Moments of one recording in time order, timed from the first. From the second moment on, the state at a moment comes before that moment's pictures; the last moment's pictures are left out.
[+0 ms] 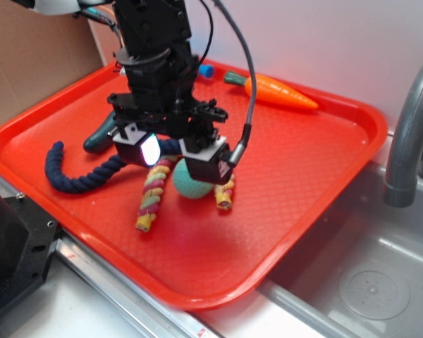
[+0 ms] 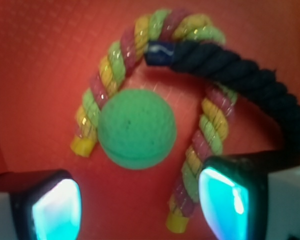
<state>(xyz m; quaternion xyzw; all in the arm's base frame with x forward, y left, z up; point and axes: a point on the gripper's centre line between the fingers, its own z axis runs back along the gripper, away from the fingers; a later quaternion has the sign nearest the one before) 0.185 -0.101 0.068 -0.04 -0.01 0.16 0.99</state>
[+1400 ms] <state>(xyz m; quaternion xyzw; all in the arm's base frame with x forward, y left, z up) 0.201 -0.096 0.092 -0.05 -0.03 0.17 0.98</state>
